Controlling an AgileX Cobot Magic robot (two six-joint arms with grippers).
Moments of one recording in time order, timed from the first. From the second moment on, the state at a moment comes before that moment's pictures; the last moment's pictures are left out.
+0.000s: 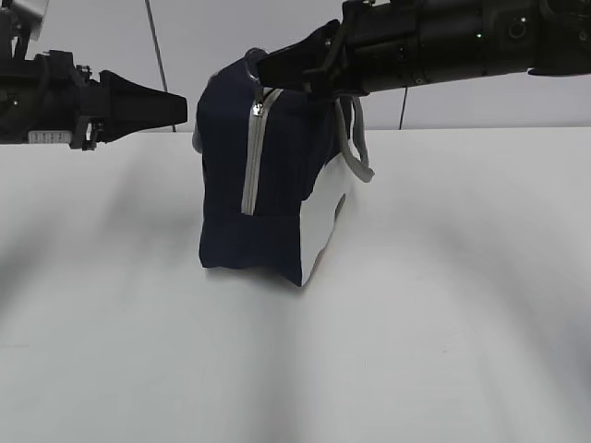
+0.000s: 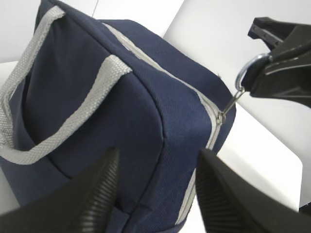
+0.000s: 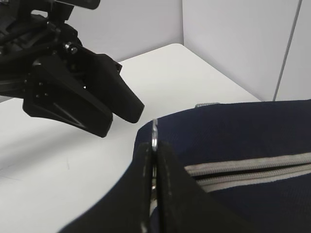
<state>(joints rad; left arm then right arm) -0.04 1.66 -0.99 -1.63 0.99 1.65 0.29 1.76 -1.31 -1.61 -0.72 1.32</state>
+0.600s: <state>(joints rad) -0.13 1.75 -1.06 -1.63 0.92 1.67 0.29 1.76 -1.31 -1.61 -0.72 1.32</state>
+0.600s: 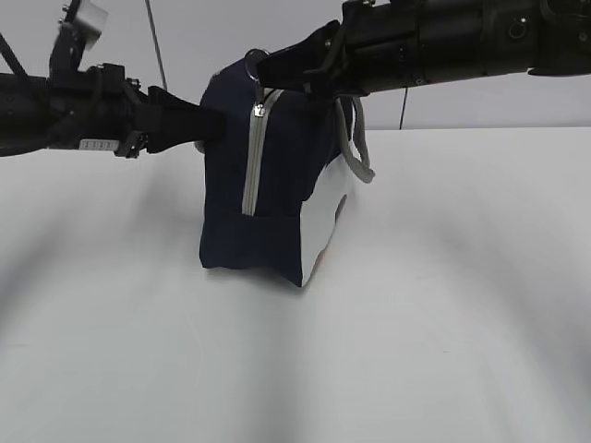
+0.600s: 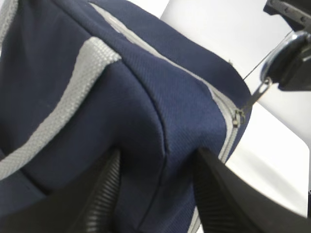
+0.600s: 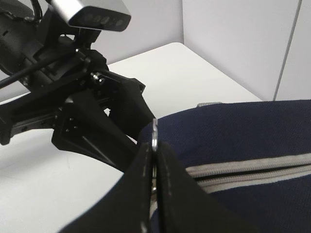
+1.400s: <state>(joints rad) -0.13 1.76 -1.06 -1.59 0.92 1.63 0.29 1.76 -1.31 -1.58 -0.72 1.32</state>
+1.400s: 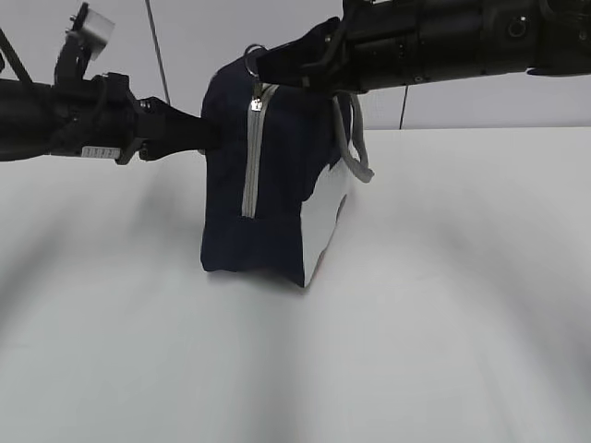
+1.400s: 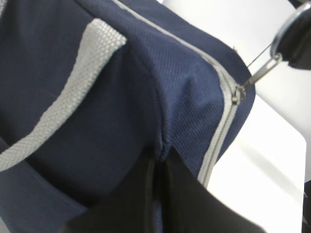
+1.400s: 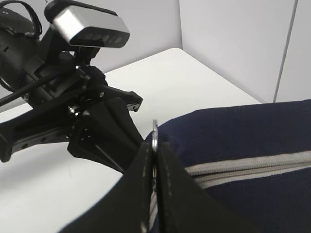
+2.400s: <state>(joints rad) -0.13 1.76 -1.06 -1.55 1.01 1.57 0.29 1.76 -1.38 -1.55 -0.68 1.38</state>
